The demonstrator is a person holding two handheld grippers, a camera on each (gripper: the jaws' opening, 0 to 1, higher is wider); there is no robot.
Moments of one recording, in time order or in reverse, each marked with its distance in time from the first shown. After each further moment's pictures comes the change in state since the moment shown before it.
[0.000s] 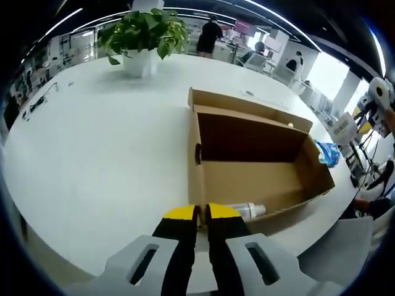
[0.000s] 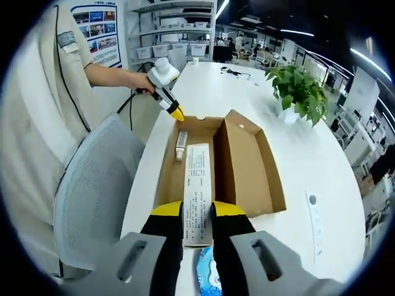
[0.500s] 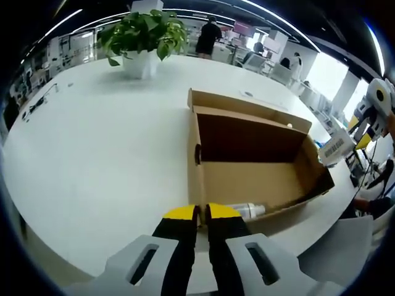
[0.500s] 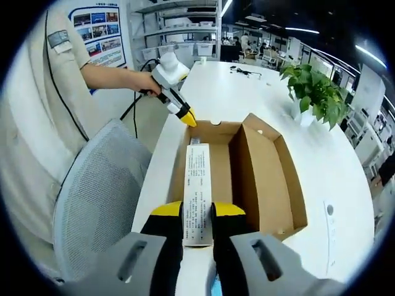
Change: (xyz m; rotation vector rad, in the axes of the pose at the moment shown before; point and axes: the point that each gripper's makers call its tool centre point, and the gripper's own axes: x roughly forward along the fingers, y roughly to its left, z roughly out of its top) left arm 0.005 0.007 0.002 0.002 -0.008 -0.006; right arm 0.050 0.024 0.028 0.007 -0.014 0.063
